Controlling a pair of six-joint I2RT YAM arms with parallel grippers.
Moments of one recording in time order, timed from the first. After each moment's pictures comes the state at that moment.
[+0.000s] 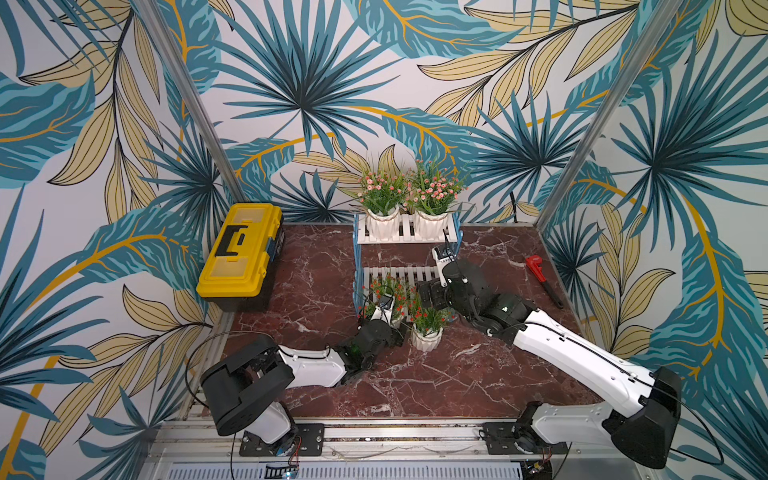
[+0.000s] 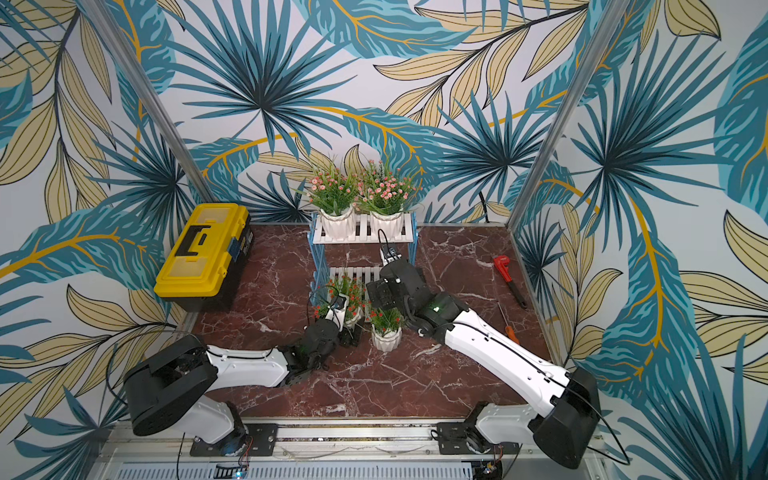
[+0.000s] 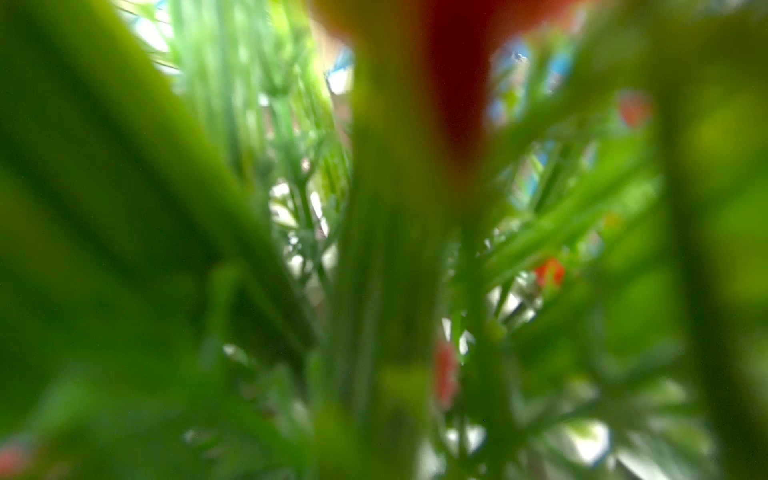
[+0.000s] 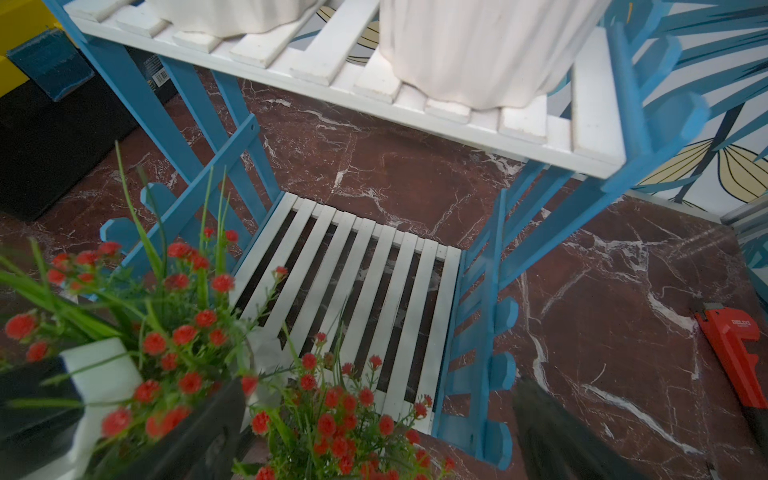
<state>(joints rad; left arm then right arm) -0.89 1.55 0.56 0.56 -0.49 -0.26 0.76 1.28 1.16 -0.49 0.43 0.20</state>
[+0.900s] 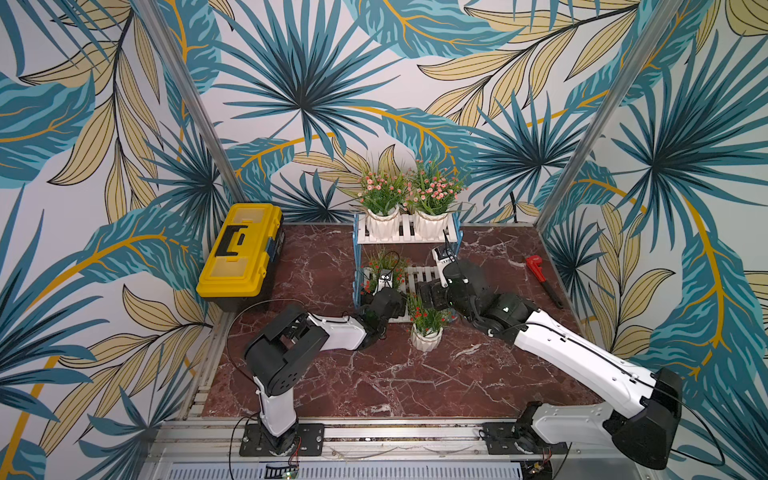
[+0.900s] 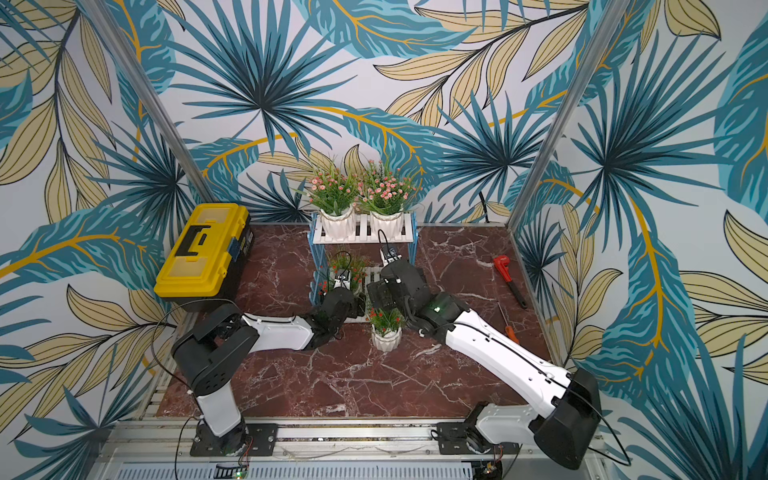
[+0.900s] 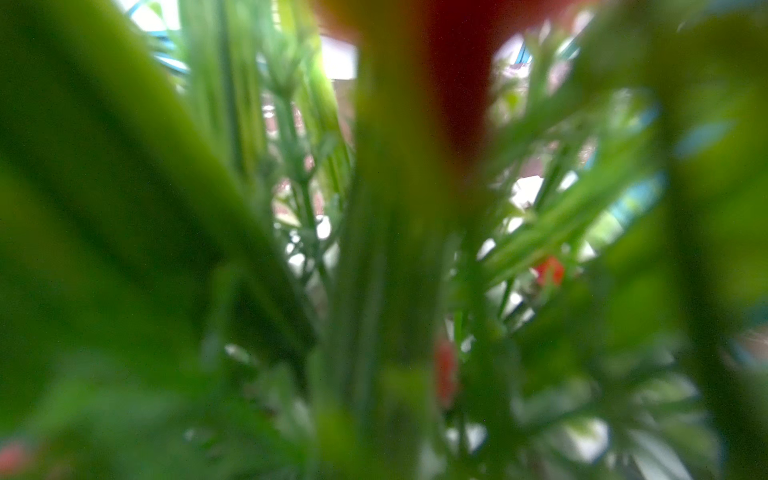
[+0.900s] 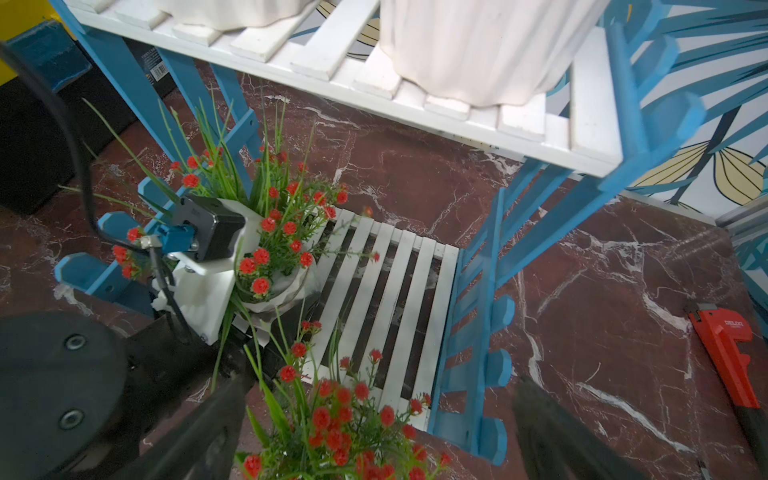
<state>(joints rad) -0.75 1.82 0.86 0.42 -0.50 -0.33 0.76 1.27 1.16 -0.50 0.43 0.19</state>
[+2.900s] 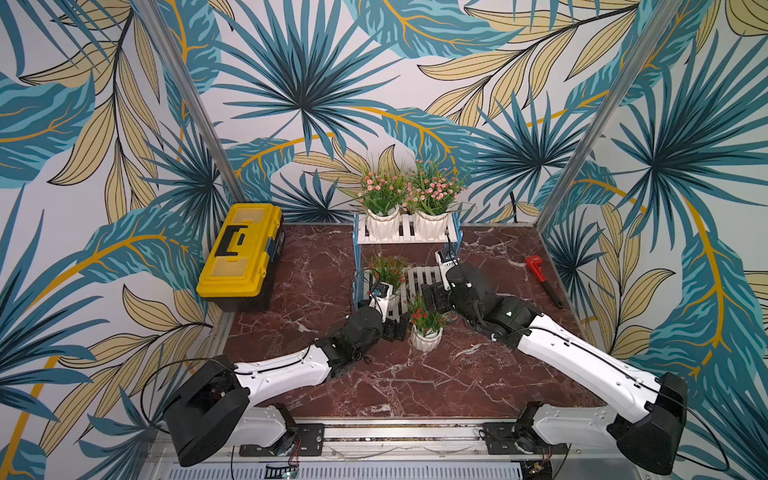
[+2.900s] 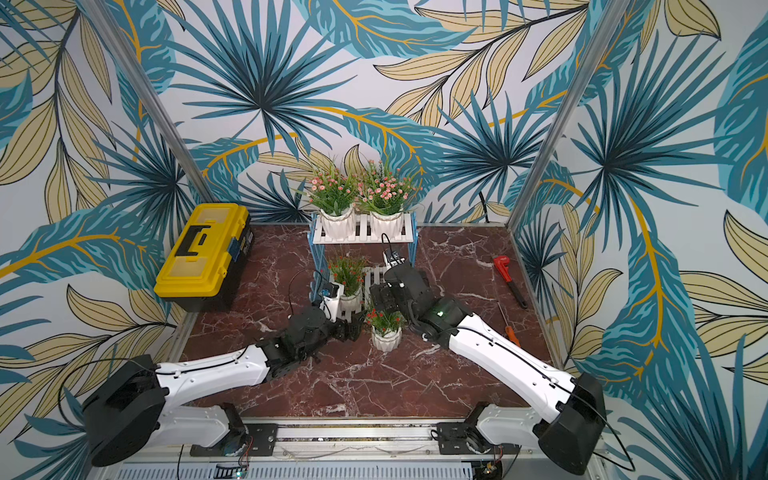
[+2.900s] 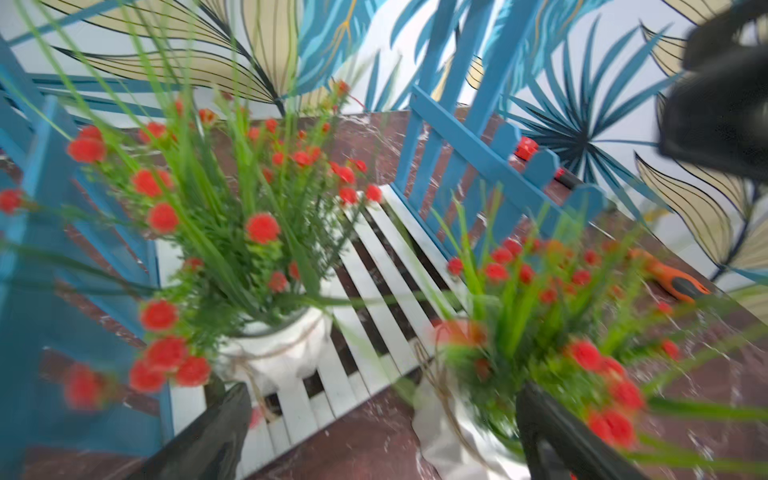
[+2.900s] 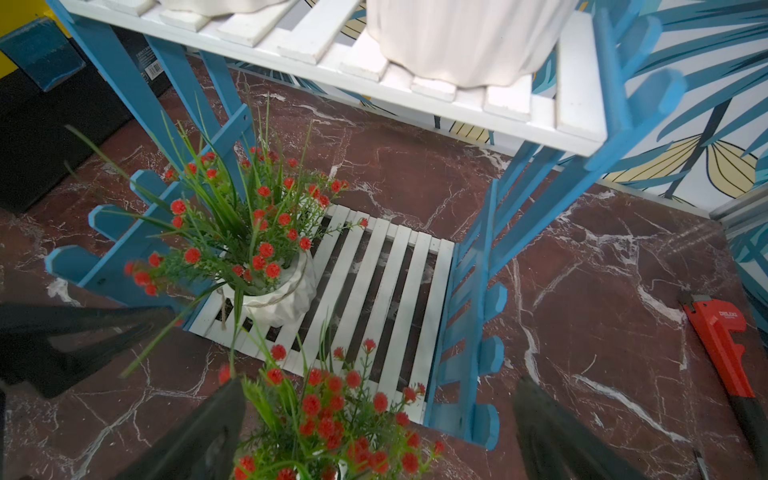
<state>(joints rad) -0.88 1.29 0.59 0.32 -0.24 -0.35 0.76 1.24 1.12 -0.49 0.44 0.20</state>
